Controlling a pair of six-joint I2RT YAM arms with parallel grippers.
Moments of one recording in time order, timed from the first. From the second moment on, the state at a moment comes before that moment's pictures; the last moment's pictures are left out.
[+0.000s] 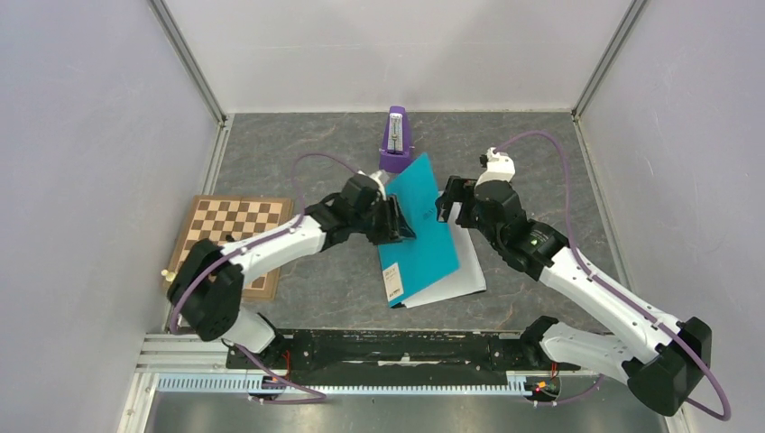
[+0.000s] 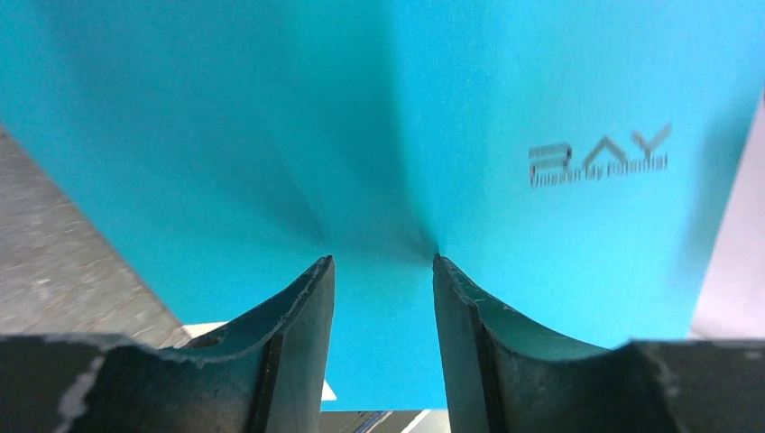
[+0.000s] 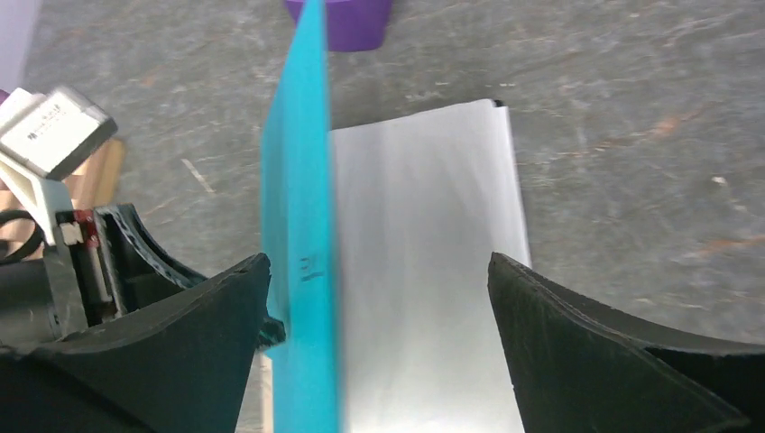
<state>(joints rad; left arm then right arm) -0.71 1.46 0.96 -0.21 0.26 -0.86 0.69 1.04 0.89 -0.33 0.36 0.55</state>
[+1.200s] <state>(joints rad) -0.69 1.25 1.20 -0.61 -0.20 -0.61 0.68 1.13 0.90 -0.38 0.40 0.43</state>
